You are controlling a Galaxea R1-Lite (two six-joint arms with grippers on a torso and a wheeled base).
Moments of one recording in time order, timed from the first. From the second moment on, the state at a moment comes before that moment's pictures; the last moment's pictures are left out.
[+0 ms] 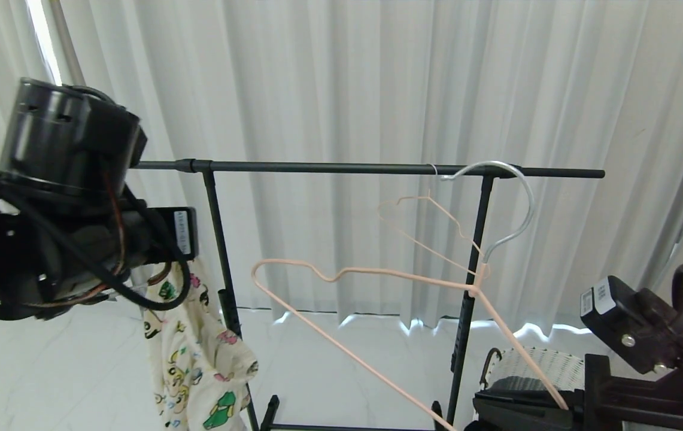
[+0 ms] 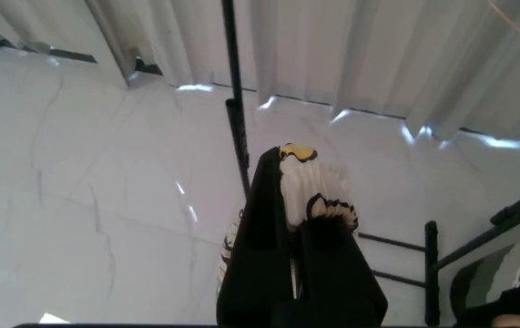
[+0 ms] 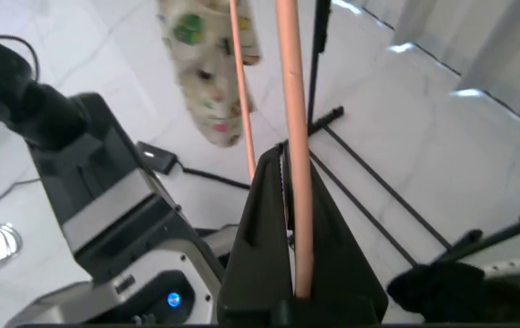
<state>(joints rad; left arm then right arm) -0.50 1.46 -1.11 0.24 0.63 -0.26 1.08 1.26 -0.58 -0.28 0.03 0.27</state>
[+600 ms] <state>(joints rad) -0.55 1.56 -1.17 0.24 0.59 -0.23 1.11 1.36 -0.63 -0.33 0.05 0.28</state>
